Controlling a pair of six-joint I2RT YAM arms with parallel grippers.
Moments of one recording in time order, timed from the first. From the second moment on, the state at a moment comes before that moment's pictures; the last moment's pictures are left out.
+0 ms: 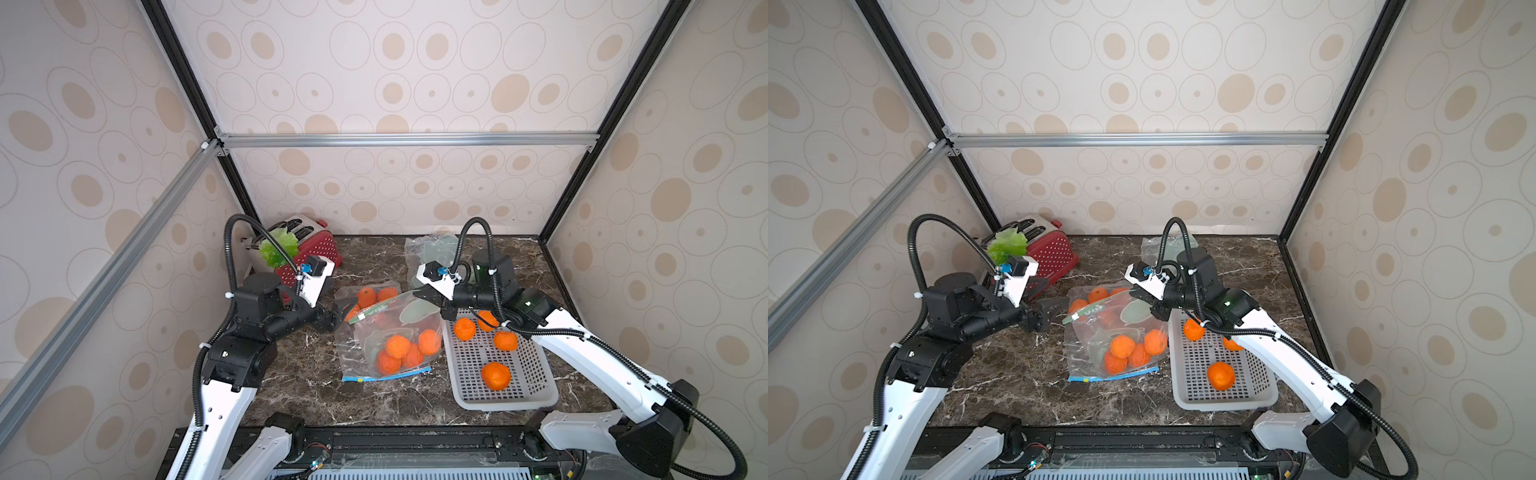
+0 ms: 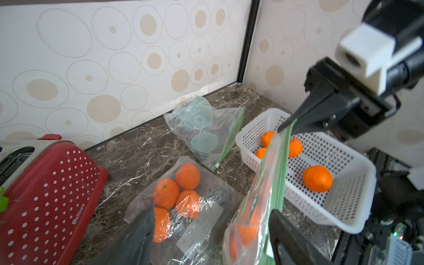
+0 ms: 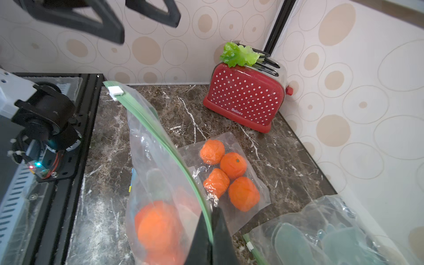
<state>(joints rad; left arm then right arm) -0.25 0.78 1.06 -0.67 0.49 0.20 0.64 1.27 1.22 -0.41 -0.51 -0.43</state>
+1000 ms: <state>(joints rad) -0.32 0.69 0.91 -0.64 0.50 0.54 0.59 1.32 1.24 -0.40 -0.68 -0.31</state>
